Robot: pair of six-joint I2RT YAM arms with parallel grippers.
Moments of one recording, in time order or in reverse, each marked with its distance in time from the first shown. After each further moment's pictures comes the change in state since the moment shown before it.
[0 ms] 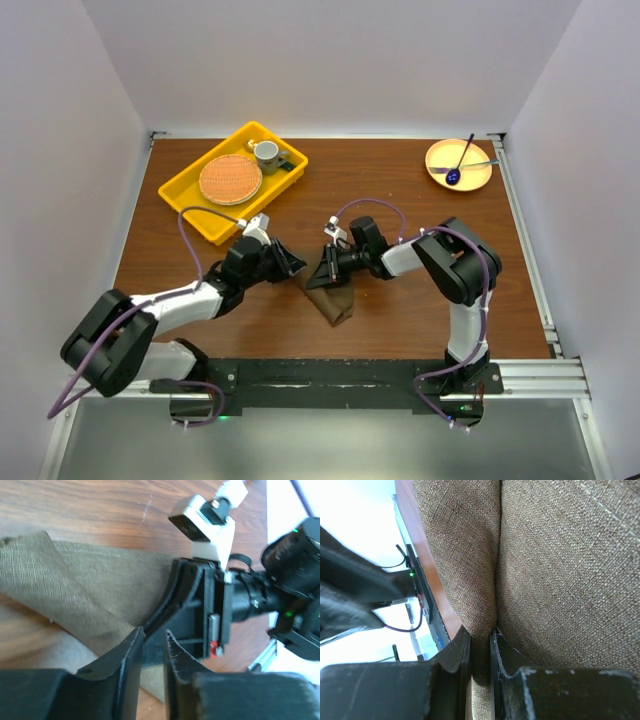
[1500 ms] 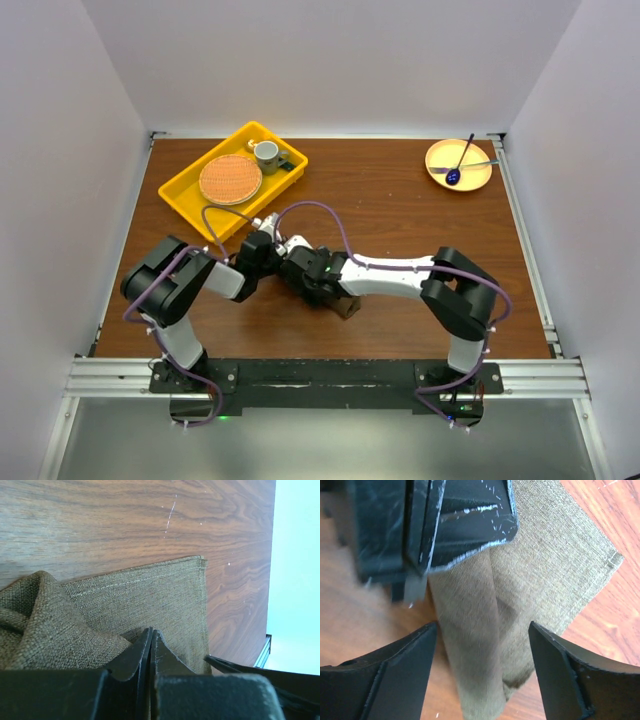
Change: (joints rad) left arm 0.071 0.488 0.076 0.374 0.165 -0.032; right arm 0.472 -0.156 0.357 -0.916 1.243 -0.553
